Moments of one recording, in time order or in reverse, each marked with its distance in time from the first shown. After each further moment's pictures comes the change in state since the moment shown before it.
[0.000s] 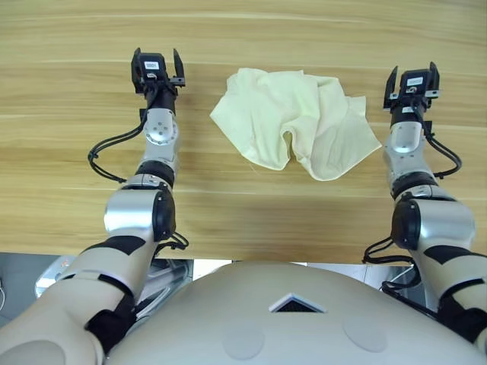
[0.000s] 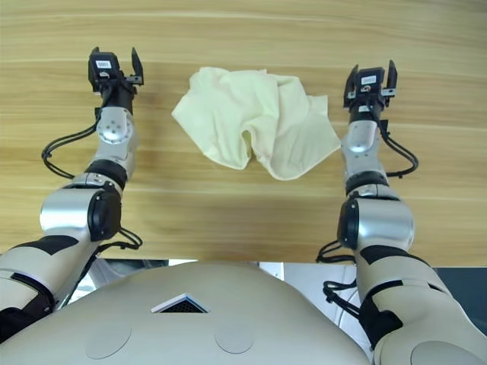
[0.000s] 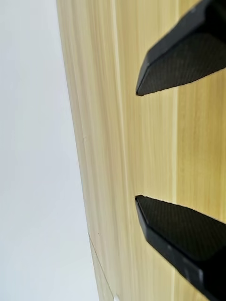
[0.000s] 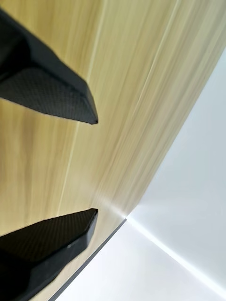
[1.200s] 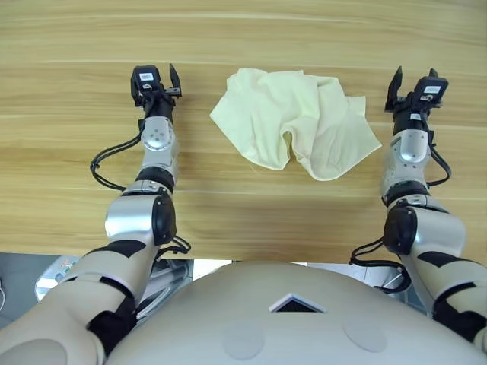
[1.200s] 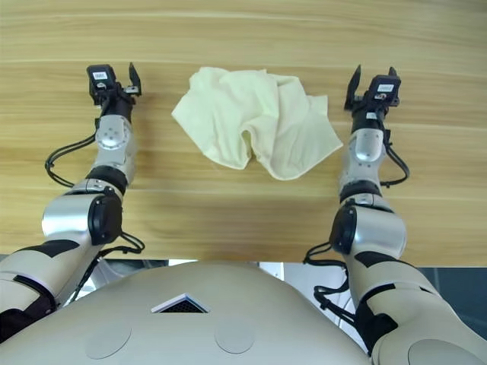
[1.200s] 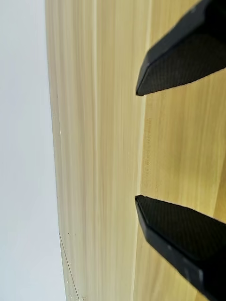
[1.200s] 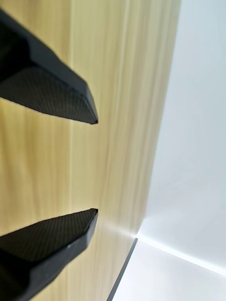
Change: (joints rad) left arm 0.035 0.001 0.049 -0.015 -0.059 0.060 -0.005; right arm 0.060 0.060 -0.161 -0.060 0.235 -0.065 0.283
